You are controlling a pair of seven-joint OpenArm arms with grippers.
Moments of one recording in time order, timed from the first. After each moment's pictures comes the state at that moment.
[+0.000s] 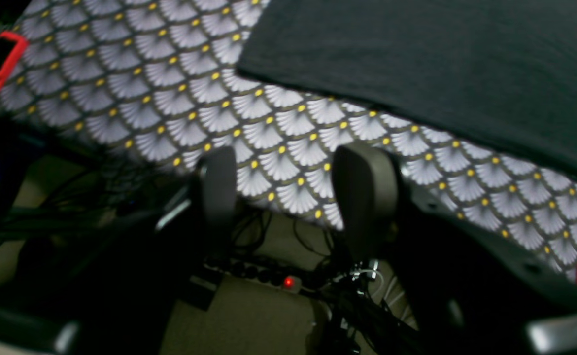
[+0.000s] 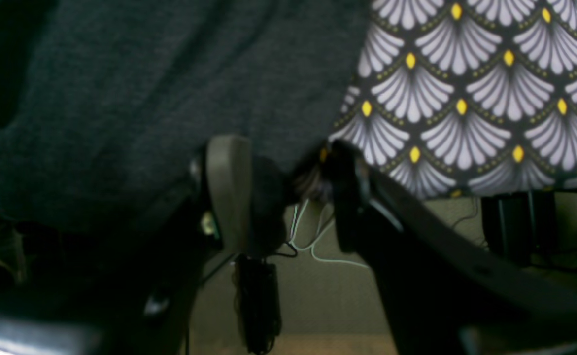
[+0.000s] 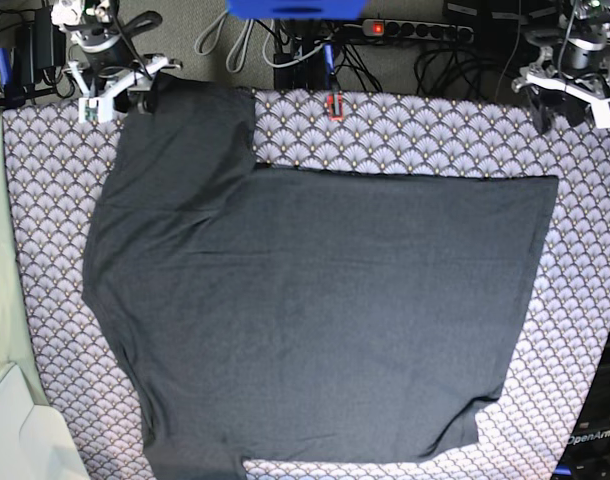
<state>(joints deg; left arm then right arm) 45.7 -12.9 -30.6 113.9 -35.2 -7.0 24.5 -39.3 4.2 15.7 103.1 15.2 13.5 -24.5</state>
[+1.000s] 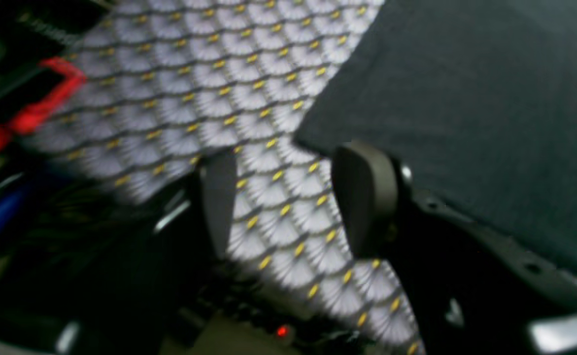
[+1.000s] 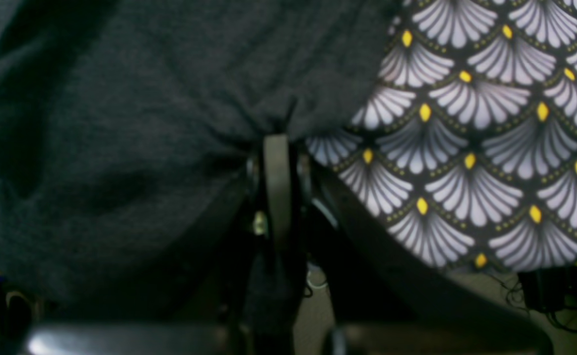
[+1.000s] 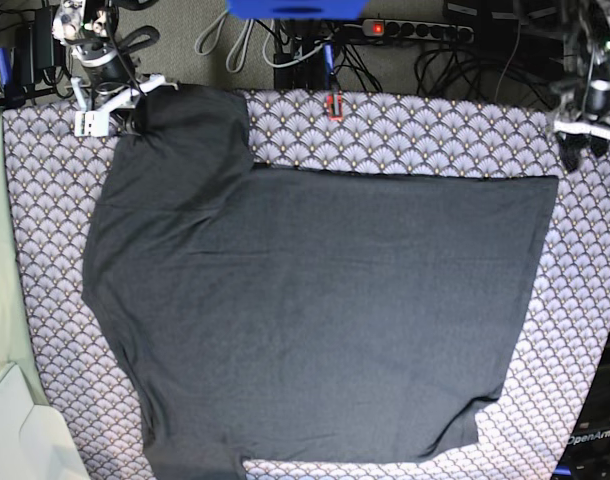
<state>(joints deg) 30.1 -13.1 -35.6 100.0 -35.5 -8.0 24.6 -35.0 4.6 16.4 95.8 16.8 16.8 -18.3</state>
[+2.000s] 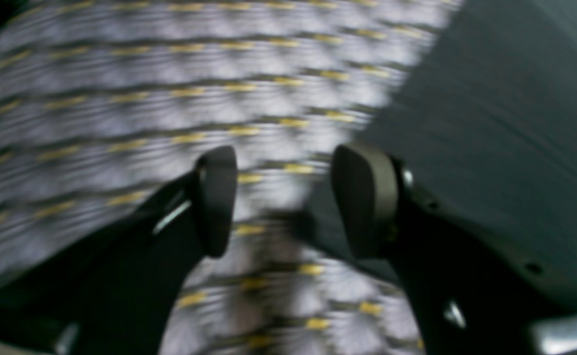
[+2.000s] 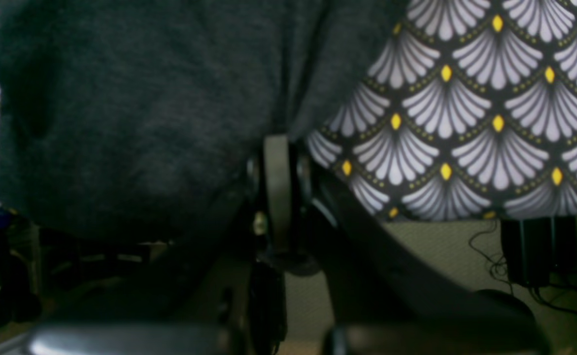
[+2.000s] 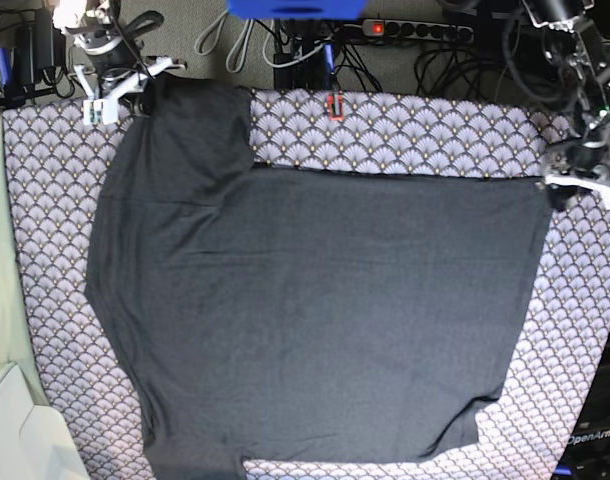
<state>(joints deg) 11.4 -15.5 -32.1 78.6 -29.8 -10.6 24.3 -38.3 4.3 15.9 101.4 15.6 17.1 -23.7</state>
